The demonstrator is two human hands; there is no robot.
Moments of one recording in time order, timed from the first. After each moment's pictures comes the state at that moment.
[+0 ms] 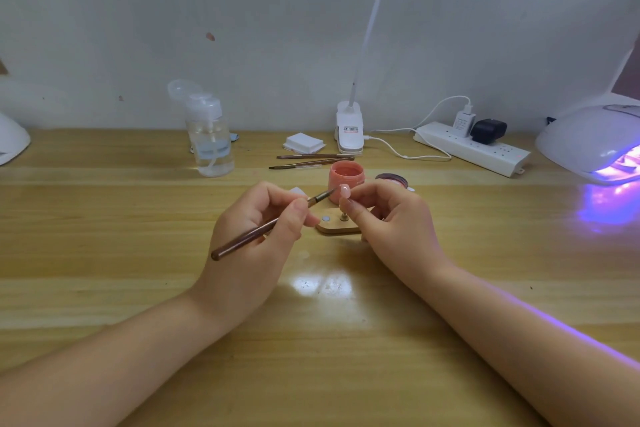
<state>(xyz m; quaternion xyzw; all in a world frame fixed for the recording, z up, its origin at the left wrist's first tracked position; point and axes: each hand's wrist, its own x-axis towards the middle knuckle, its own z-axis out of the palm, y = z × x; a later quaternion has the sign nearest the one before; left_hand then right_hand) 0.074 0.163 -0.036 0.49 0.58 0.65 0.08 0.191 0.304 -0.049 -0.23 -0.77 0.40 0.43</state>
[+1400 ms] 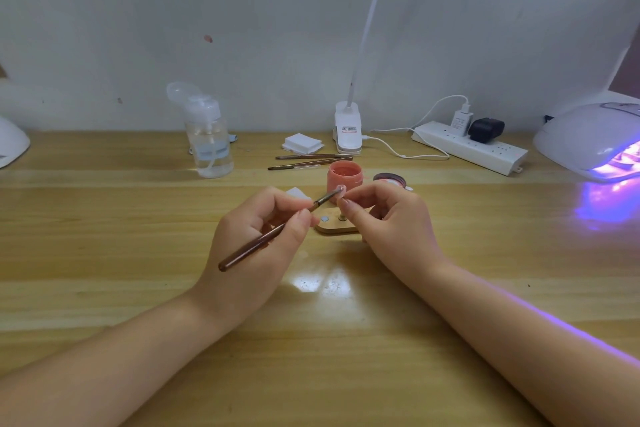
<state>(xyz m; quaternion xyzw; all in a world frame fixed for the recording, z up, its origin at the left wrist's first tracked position) 0.072 0.161 -0.039 0.51 0.57 0.64 0.10 0.193 0.304 -0.048 -0.24 -0.77 0.40 0.43</state>
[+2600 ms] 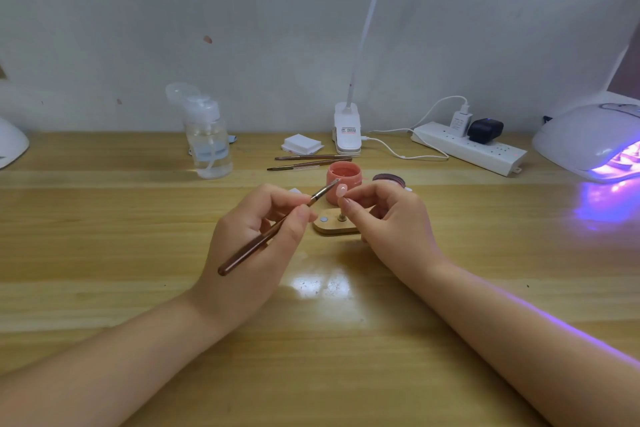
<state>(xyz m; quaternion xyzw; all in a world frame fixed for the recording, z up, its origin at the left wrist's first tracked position) 0.073 0.161 -0.037 0.52 0.58 0.63 0.05 0.193 0.305 -0.047 -0.25 -0.77 0.40 0.43</state>
